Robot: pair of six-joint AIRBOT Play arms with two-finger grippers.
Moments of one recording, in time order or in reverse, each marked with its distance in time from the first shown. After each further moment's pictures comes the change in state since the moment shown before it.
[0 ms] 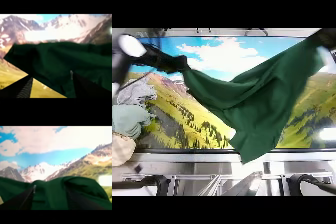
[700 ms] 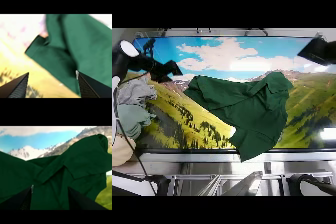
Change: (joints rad) left arm 0.181 -0.066 -0.028 -0.041 -0.058 -0.020; right arm -0.018 0.152 -0.141 -0.109 0.095 -0.068
